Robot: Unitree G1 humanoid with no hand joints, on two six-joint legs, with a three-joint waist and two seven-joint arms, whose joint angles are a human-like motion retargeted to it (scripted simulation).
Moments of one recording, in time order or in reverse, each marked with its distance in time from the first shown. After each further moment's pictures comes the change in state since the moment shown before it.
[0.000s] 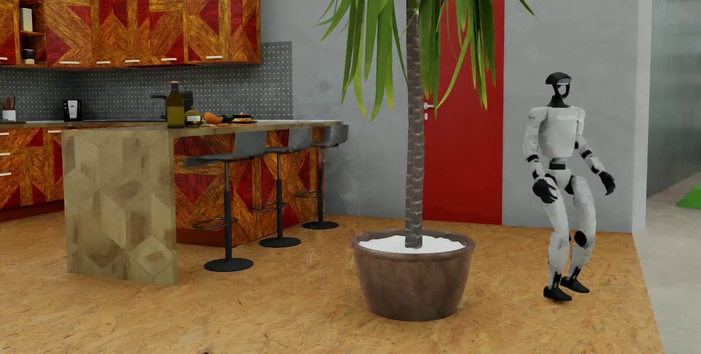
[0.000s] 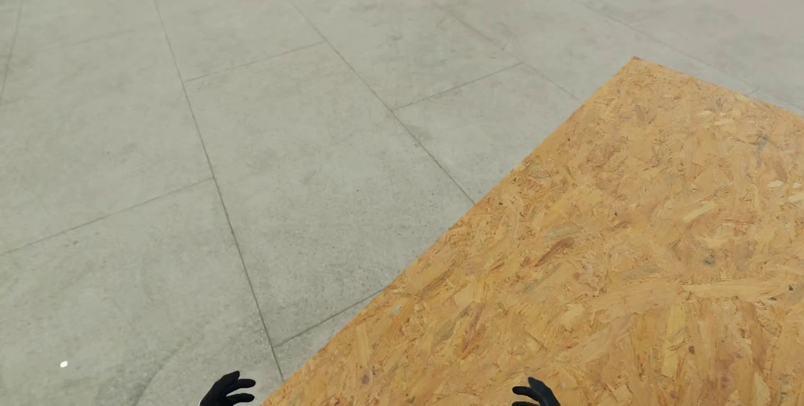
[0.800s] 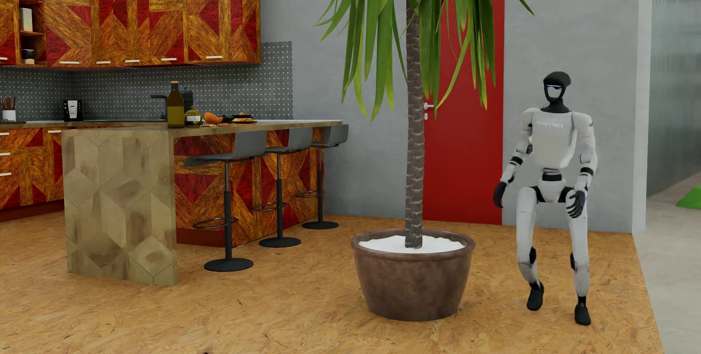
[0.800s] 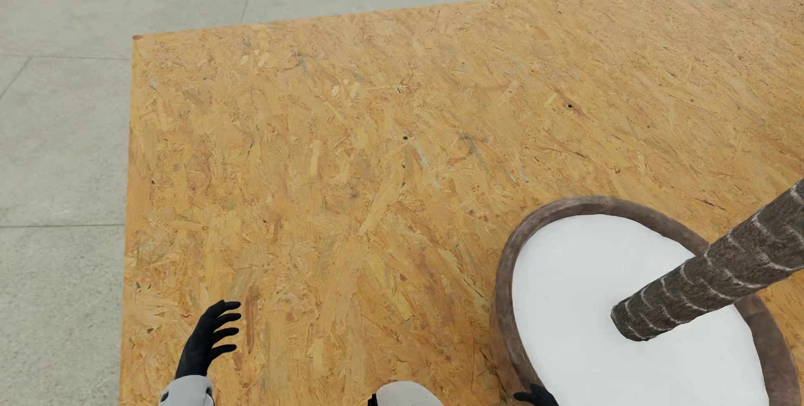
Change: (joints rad) body -0.127 -0.047 -0.317 0.083 -0.004 -0.134 0.107 -0.042 0.036 0.111 0.550 -0.151 0.050 -0.023 -0.068 0.013 -0.016 -0.060 -0.126 -0.005 0.034 0.004 -0.070 -0.072 0.035 -0.174 0.027 0.205 -0.017
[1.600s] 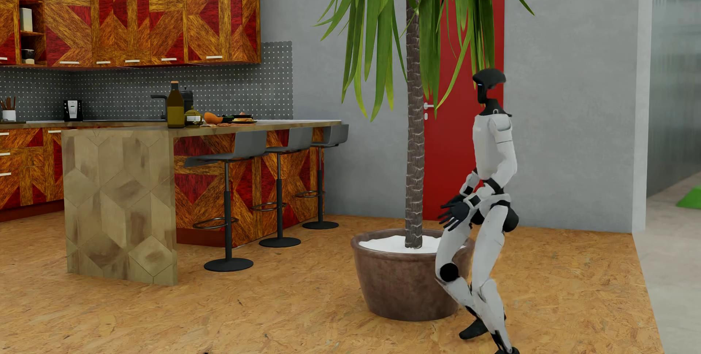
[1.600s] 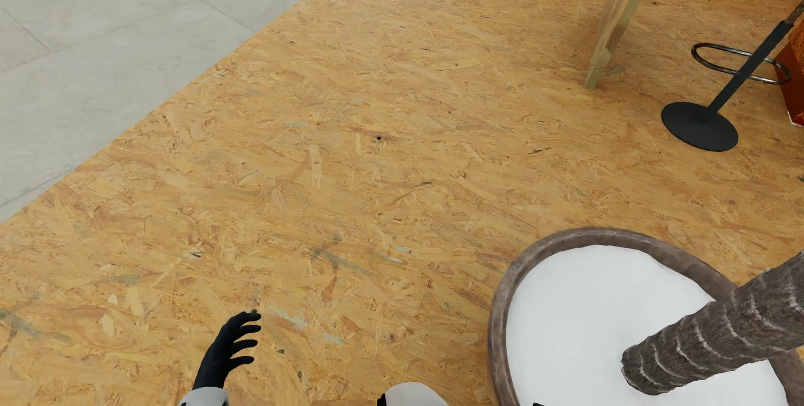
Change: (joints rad) body -0.076 -0.032 0.014 0.052 -0.036 0.015 0.025 -0.005 -0.028 0.018 -0.037 0.053 0.005 0.102 -0.041 -0.043 -0.006 -0.005 -0.010 -0.035 -0.031 -0.058 0.019 0.069 -0.010 0.034 0.114 -0.015 0.070
